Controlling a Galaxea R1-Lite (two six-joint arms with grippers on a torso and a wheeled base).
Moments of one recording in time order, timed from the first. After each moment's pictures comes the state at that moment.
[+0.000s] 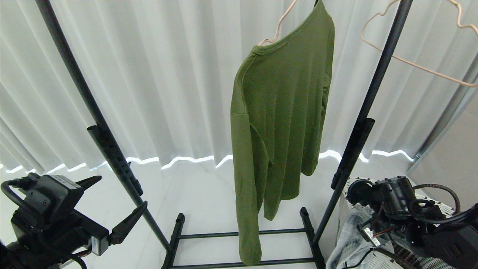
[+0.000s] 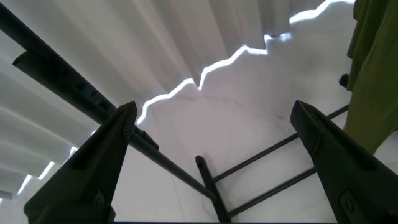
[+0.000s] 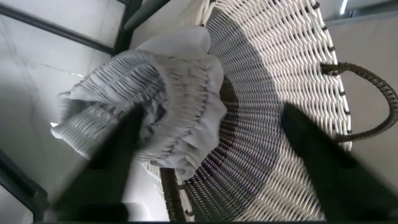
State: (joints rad) left arm -0.13 1.23 -0.08 -1.01 -0.15 0.45; right arm 0.45 1.83 -0.50 -0.50 -0.46 -0.25
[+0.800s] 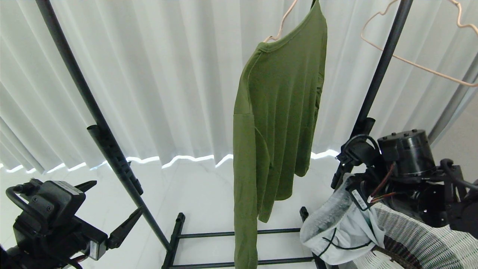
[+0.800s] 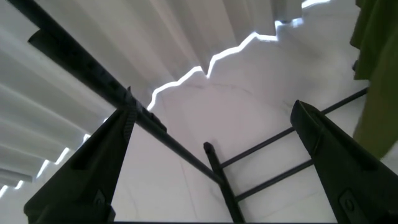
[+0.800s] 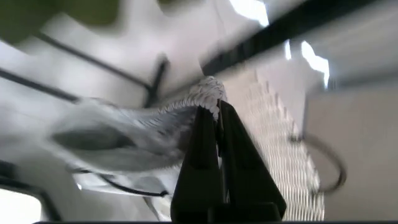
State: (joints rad) left arm -0.13 1.23 -0.05 -1.01 -0.10 0.48; right arm 0.63 1.61 -0.80 -0.24 -0.46 -0.24
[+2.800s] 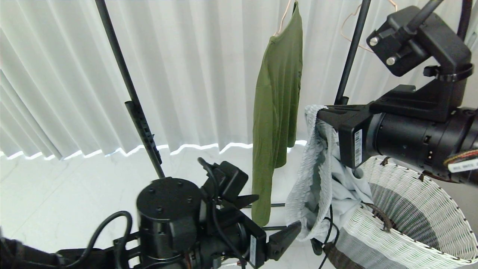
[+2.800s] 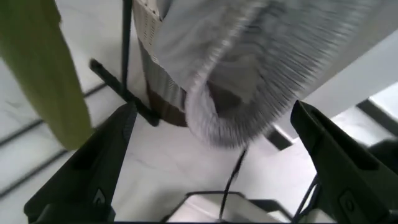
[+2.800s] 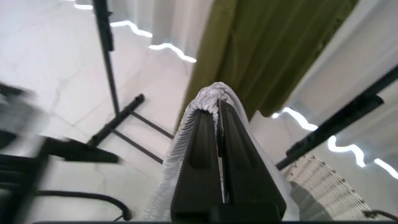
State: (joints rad) left arm -0.89 1.75 -0.54 -0.95 -0.09 -0.19; right arm 1.06 1.43 -1.14 -0.17 -0.45 -0.14
